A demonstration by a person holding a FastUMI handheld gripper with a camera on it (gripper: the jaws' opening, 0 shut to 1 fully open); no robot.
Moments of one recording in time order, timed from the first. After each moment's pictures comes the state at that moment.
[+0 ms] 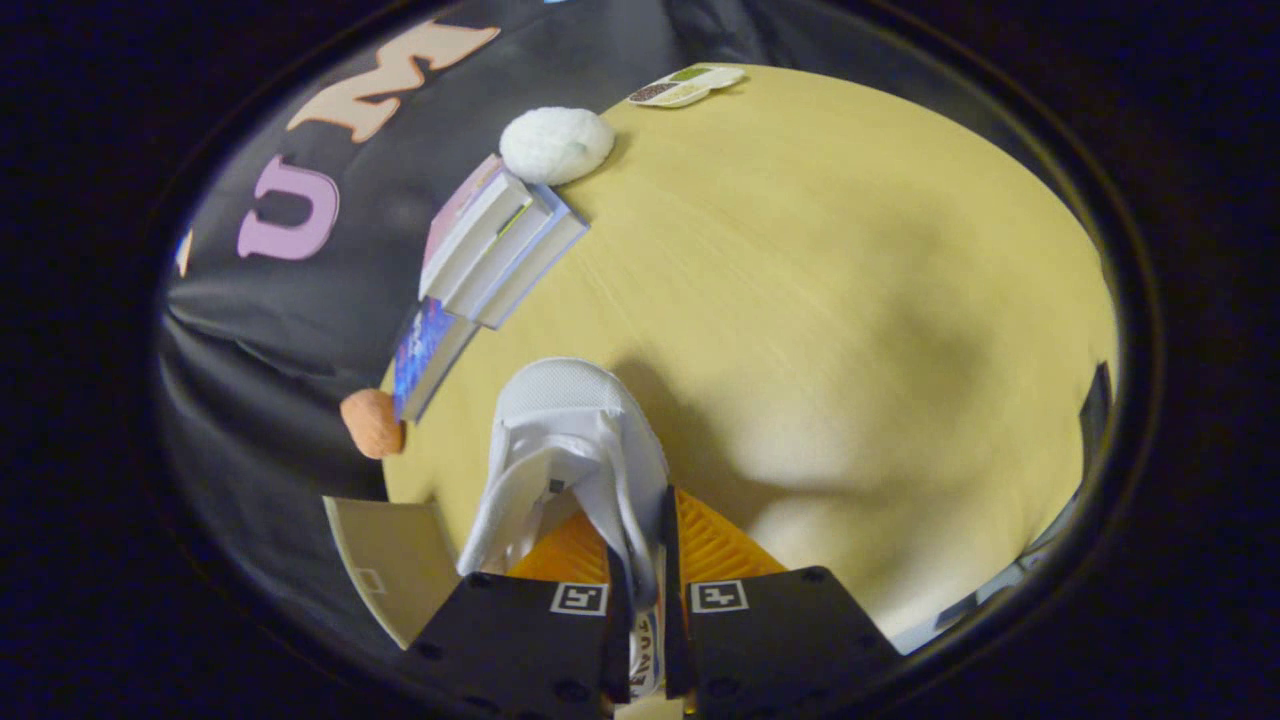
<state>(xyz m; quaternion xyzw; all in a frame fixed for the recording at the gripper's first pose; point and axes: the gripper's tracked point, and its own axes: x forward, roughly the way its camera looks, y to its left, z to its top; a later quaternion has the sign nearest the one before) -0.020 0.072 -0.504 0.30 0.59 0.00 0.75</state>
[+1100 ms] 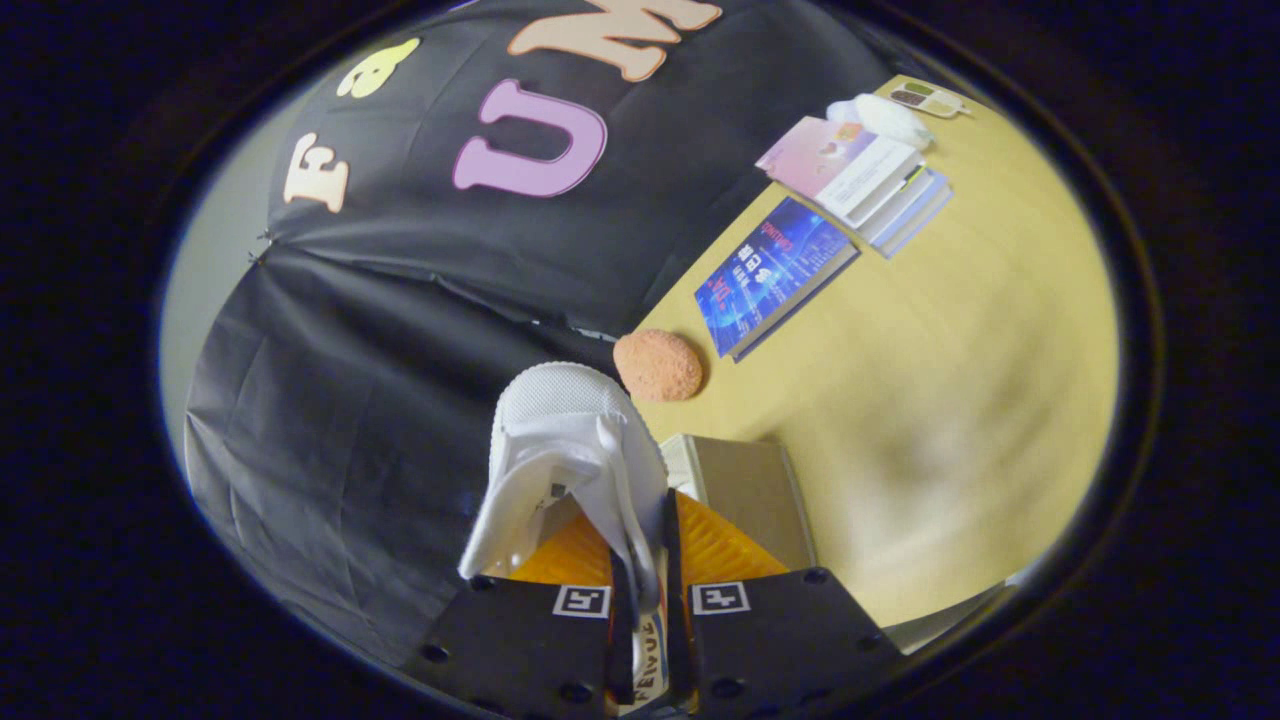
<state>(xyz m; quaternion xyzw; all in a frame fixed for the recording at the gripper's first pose) -0.048 0.384 -0.320 0.35 0.54 0.21 0.73</state>
